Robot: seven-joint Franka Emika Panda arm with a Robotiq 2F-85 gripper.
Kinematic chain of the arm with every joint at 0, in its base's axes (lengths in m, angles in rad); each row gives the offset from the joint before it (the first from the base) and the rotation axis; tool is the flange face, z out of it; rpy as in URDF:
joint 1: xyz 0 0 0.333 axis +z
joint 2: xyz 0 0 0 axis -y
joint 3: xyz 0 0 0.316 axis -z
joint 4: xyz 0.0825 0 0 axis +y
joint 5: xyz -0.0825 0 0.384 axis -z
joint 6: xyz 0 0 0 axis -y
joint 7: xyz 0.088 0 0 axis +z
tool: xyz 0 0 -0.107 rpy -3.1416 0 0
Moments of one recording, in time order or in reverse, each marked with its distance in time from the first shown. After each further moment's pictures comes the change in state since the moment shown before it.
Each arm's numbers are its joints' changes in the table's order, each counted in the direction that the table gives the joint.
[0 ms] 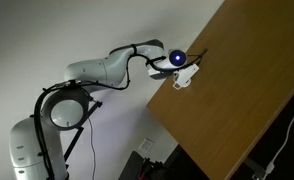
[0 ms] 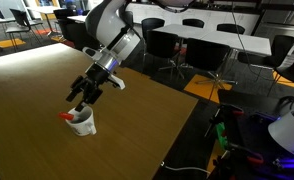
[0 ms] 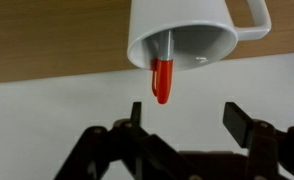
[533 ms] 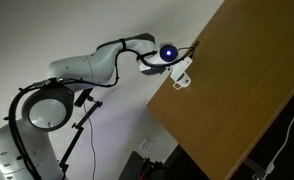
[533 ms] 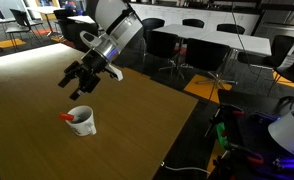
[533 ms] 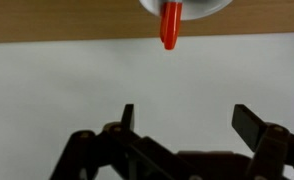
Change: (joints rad) arm 0.000 0.119 -0.006 0.074 -0.058 0.001 0.076
